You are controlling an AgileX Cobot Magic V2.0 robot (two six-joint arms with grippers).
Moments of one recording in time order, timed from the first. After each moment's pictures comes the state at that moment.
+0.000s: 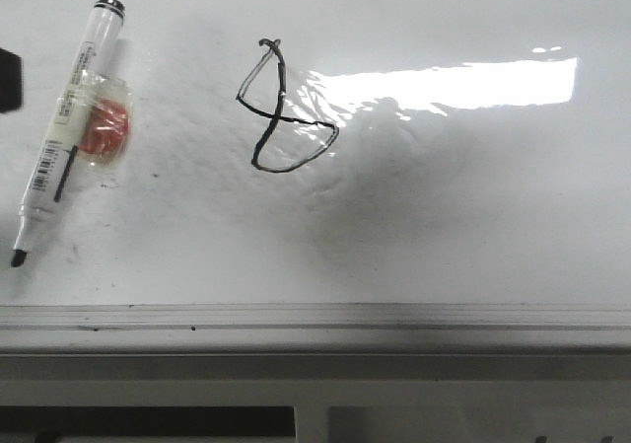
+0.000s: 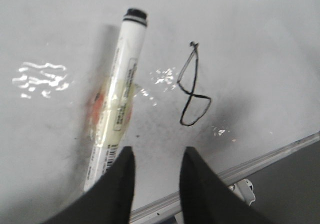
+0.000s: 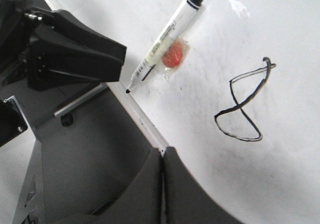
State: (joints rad) left arm -0.79 0.69 -0.33 -0.38 -0.02 -0.17; right arm 0.94 1.03 -0.95 -0.04 0.58 0.15
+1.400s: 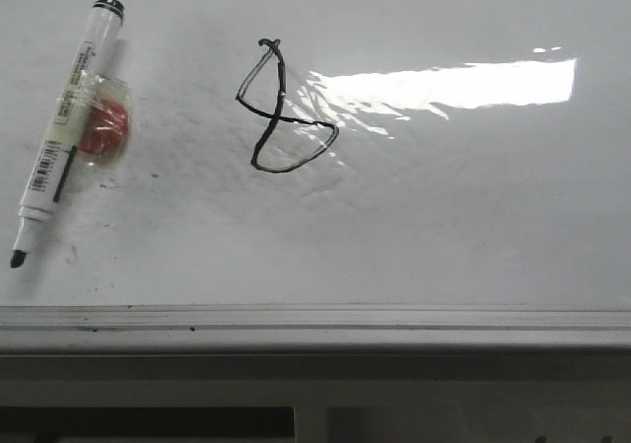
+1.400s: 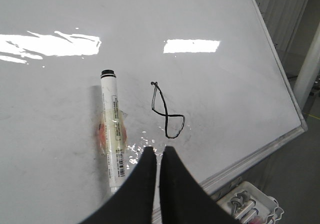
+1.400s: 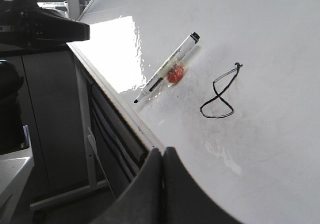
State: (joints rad) left arm -0.79 0.07 -0.14 -0.05 0.11 -0.17; right arm 0.94 0.23 -0.16 -0.24 0.05 0.15
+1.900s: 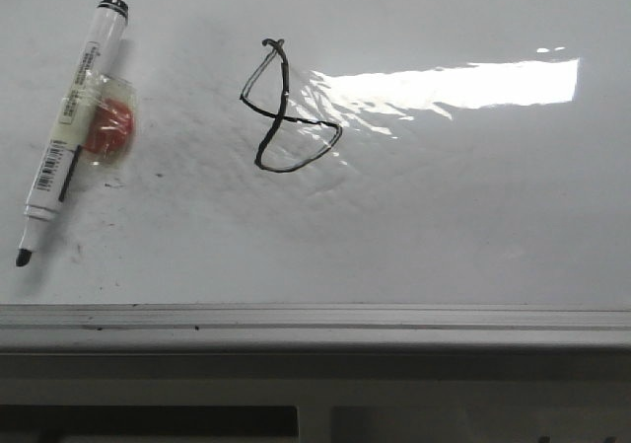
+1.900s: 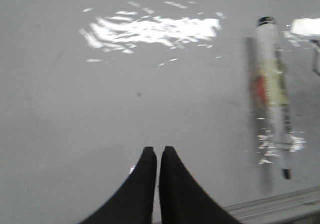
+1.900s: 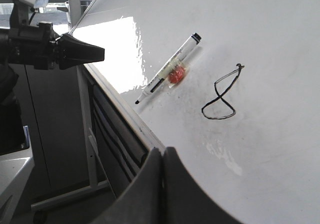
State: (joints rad) left arm -0.35 0.02 -0.02 0.04 0.15 -0.17; right arm 0.94 0.23 -0.16 -0.24 0.05 0.15
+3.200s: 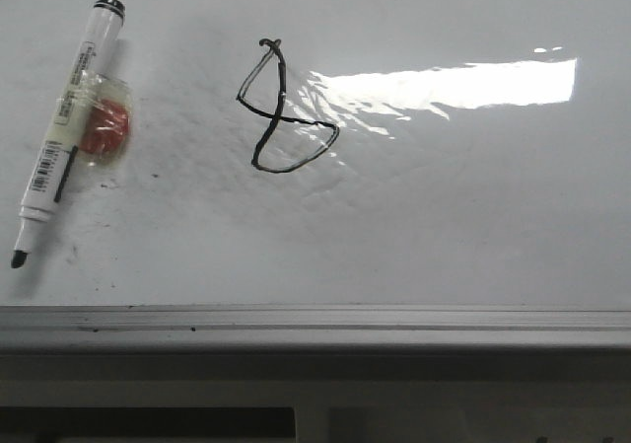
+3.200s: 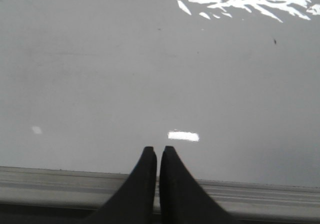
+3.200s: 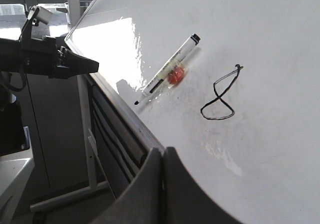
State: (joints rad) left arm -0.05 0.00 -0.01 0.04 0.34 -0.17; right arm 0.94 0.23 -0.16 -0.24 0.05 0.15
